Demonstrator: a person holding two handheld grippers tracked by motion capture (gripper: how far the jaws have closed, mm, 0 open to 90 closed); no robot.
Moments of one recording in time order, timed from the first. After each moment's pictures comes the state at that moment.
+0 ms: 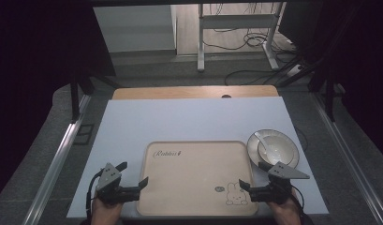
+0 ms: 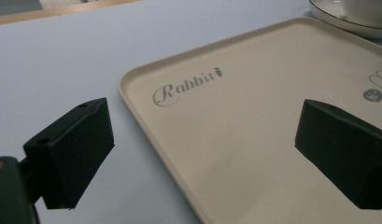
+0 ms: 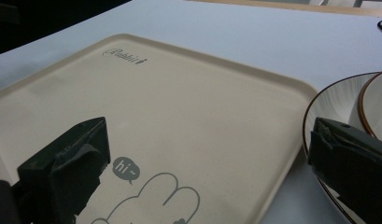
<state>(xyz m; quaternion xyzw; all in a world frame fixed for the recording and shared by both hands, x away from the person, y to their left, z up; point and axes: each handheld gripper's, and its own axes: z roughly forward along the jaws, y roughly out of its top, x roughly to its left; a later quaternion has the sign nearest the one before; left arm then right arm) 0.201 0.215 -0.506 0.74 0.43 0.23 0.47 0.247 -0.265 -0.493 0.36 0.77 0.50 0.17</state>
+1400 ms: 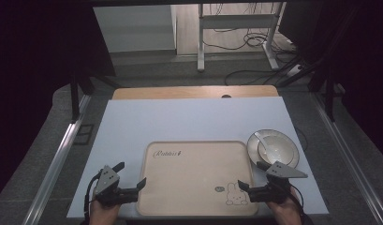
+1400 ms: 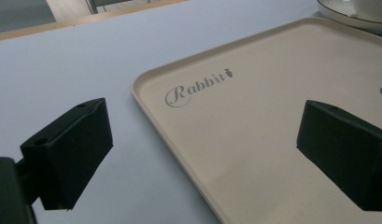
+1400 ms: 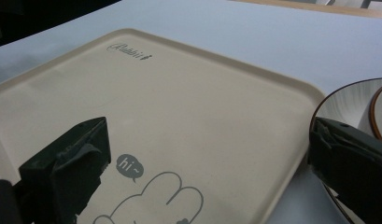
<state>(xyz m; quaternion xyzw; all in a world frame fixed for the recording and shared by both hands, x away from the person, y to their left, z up) 0.197 0.222 -0.513 0.73 0.43 0.26 0.47 0.248 -0.261 -0.489 0.35 0.78 0.49 0.17</state>
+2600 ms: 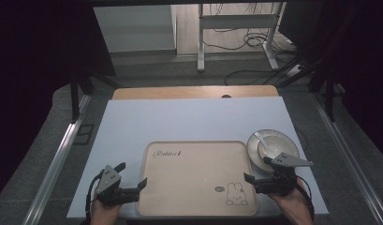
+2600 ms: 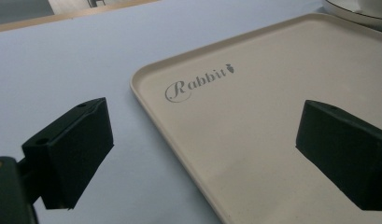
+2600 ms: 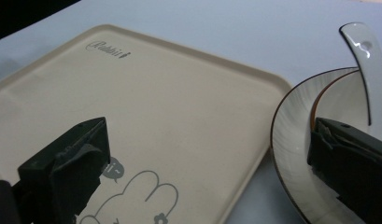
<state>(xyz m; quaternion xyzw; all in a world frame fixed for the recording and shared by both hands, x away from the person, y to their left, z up) 0.199 0.222 -0.516 0.73 0.43 0.25 0.46 0.264 -0.273 -0.468 0.39 0.79 0.45 0.16</state>
